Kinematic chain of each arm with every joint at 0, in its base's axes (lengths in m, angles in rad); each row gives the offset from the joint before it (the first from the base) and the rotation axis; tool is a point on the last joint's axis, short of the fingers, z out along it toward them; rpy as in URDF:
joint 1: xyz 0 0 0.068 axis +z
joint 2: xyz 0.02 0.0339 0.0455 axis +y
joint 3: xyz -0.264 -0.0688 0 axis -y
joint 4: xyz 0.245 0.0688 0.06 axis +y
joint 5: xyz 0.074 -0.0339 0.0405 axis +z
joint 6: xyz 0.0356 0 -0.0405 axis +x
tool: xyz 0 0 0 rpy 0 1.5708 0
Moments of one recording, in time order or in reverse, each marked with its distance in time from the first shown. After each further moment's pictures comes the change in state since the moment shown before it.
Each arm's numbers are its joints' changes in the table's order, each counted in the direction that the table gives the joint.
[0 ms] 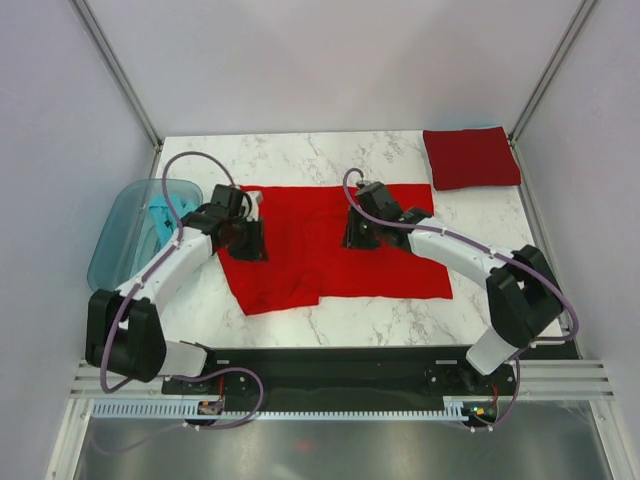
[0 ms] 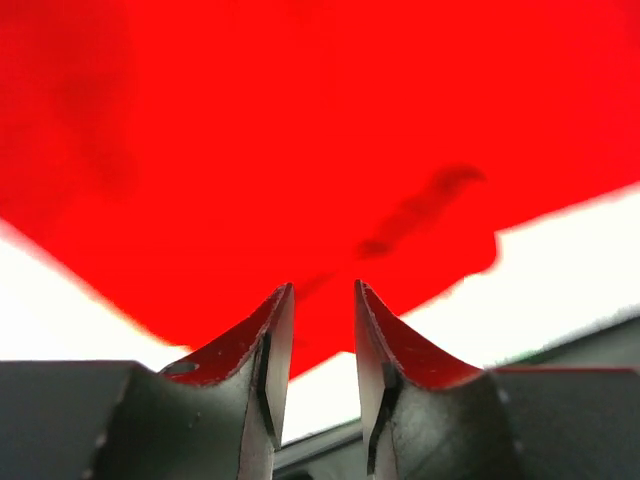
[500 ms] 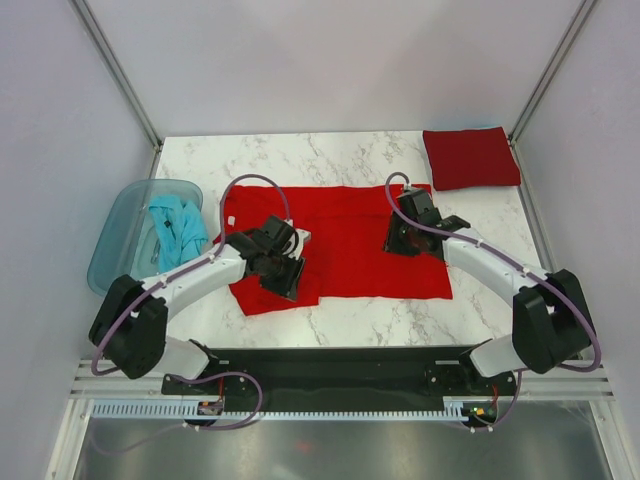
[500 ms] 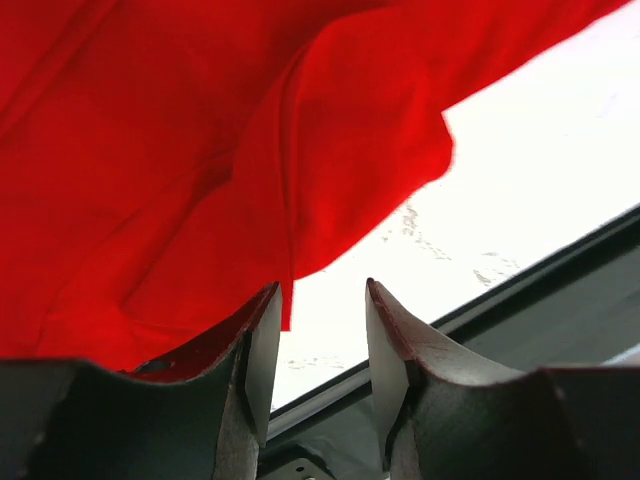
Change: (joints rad) left arm -0.391 0.015 -0.099 -0.018 0.017 0.011; right arm -0.186 -0.197 -0.210 0.080 -0.065 -0.031
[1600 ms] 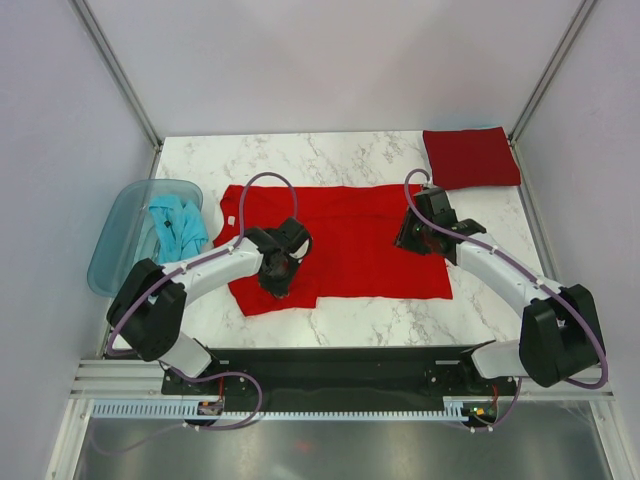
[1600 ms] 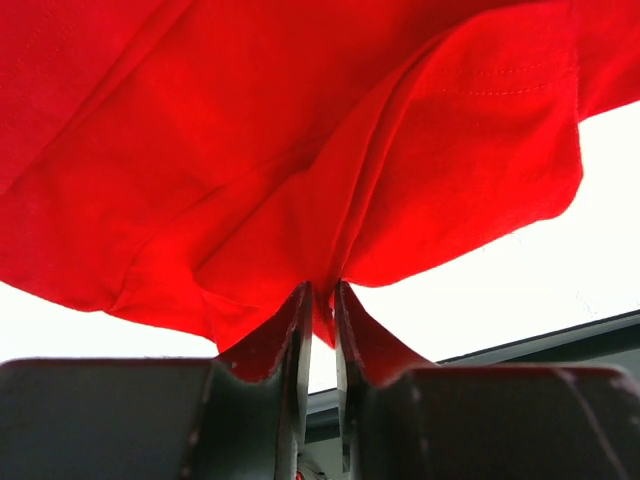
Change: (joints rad) left arm -0.073 0.130 0.087 0.132 0.260 -0.021; right arm -0.090 -0.083 -0.046 -0.019 -0.001 0.034
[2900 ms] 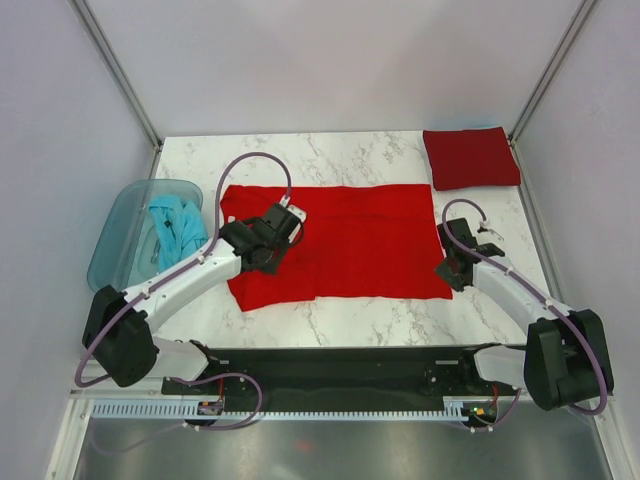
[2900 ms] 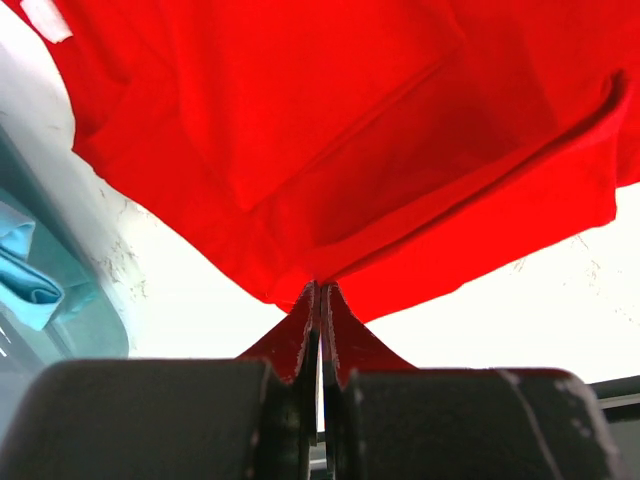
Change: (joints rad) left arm 0.002 -0.168 0.085 0.022 0.261 0.142; right arm -0.152 -0.127 -0.222 0.204 -0.355 0.350
